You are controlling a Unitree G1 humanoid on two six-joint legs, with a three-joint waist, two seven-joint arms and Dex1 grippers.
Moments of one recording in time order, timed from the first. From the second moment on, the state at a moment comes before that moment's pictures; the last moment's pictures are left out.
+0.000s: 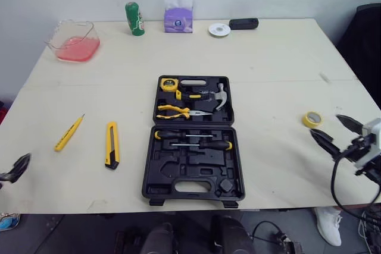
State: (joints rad) left arm 0.27 0.77 0.82 -0.09 -0.45 0.44 -0.52; right arm -0.06 -0.72 -0.45 0.14 0.53 -0.01 0.90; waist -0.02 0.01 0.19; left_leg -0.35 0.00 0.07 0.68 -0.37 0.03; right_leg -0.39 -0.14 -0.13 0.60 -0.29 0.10
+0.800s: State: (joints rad) left arm -0.21 1.02 0.35 0.17 -0.41 0.87 -0.61; right arm -0.26 -0.60 -0.12 -0.22 0.65 0.04 1.18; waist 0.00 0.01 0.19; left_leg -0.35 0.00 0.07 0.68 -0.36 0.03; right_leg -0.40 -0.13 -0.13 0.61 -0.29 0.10
